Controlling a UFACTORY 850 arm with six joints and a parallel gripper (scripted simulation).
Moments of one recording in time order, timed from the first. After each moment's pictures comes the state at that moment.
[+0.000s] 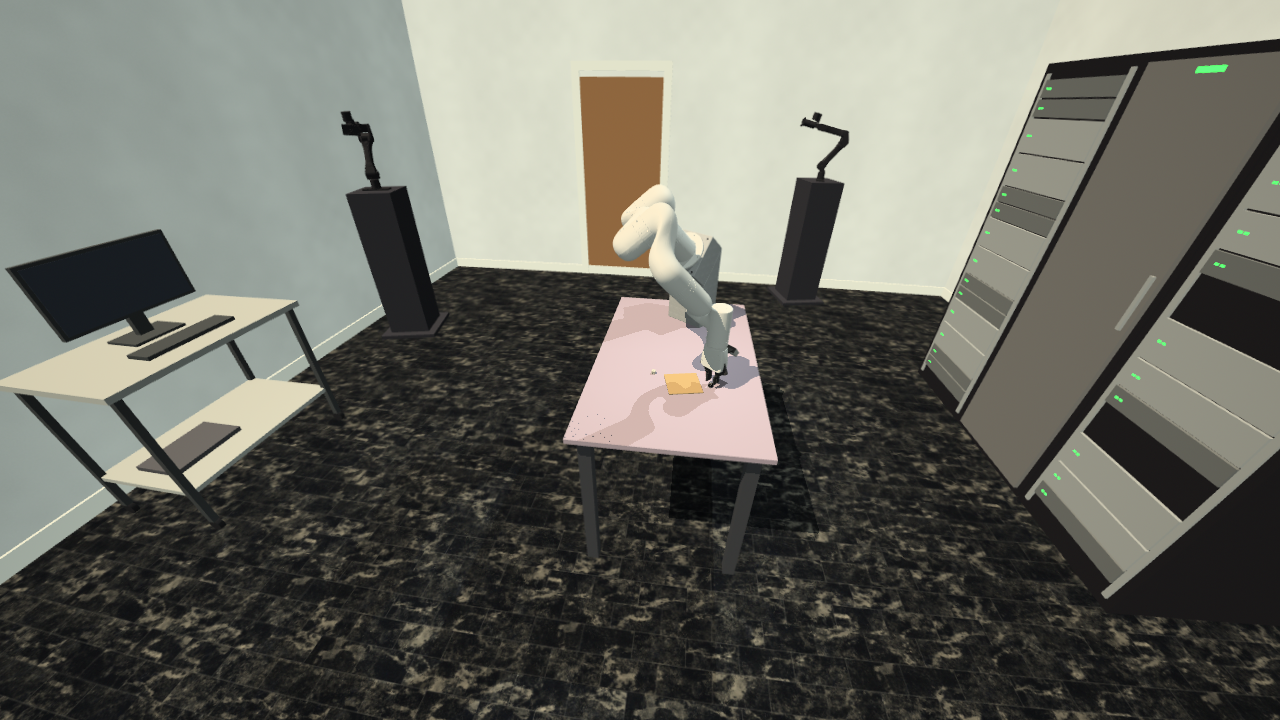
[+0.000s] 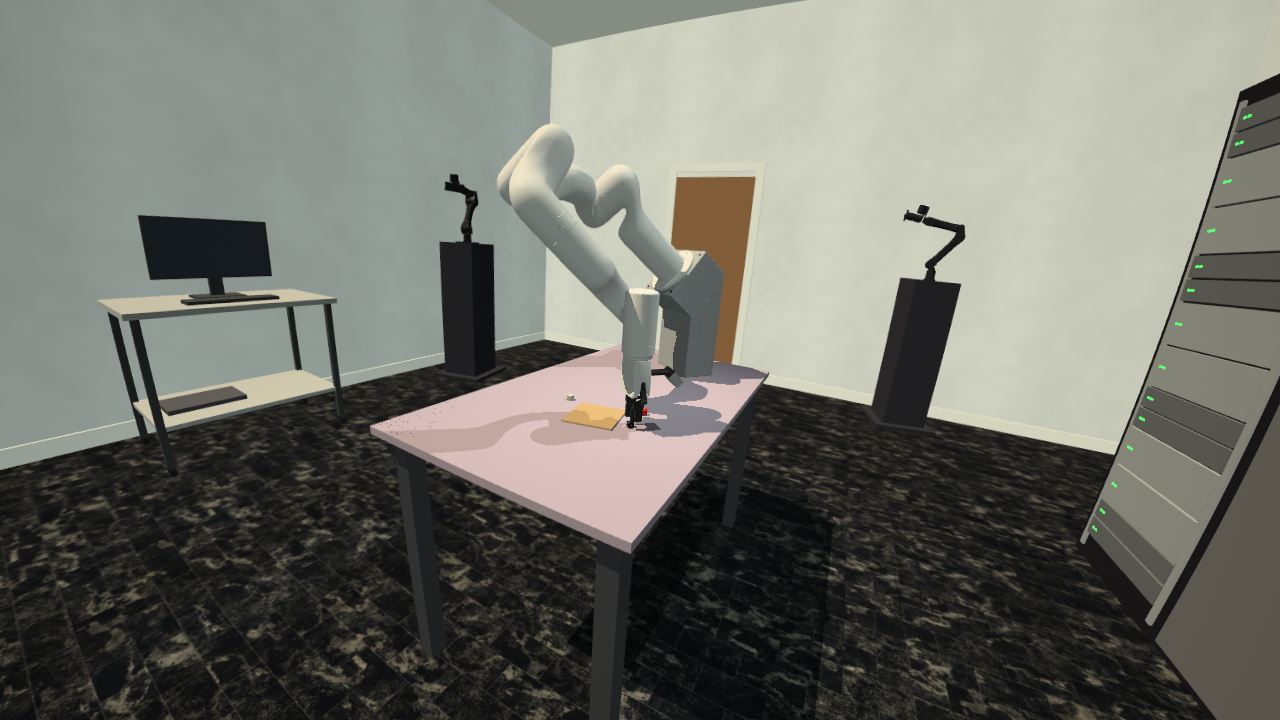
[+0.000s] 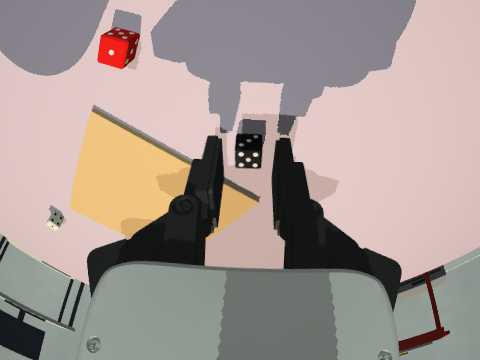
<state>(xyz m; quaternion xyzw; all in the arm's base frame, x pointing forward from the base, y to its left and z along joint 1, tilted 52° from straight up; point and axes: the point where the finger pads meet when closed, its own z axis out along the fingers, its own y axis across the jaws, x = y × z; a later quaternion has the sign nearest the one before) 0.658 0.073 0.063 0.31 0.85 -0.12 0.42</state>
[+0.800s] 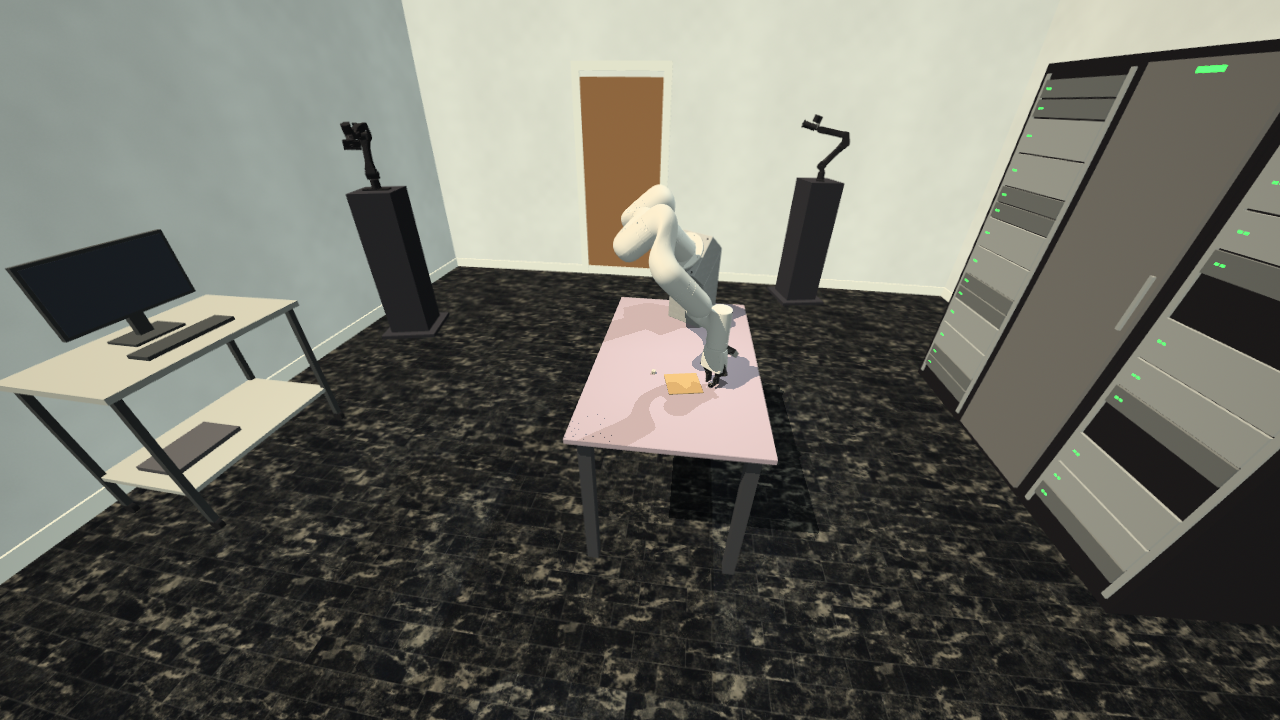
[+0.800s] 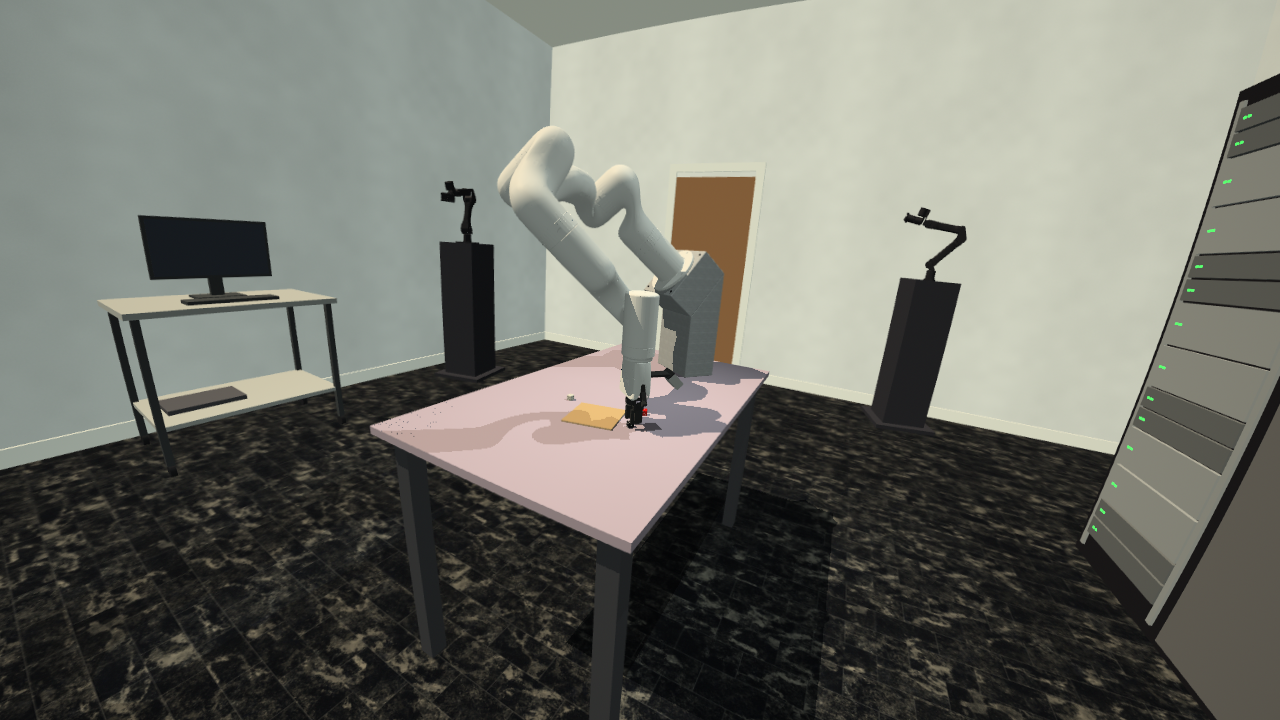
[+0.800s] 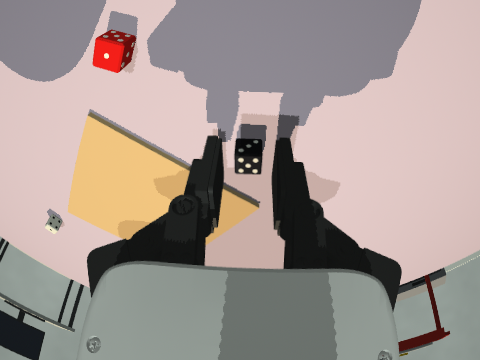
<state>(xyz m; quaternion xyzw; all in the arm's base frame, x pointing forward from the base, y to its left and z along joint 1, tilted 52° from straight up) 0.661 0.071 0.060 0.31 0.85 -0.12 0.42</state>
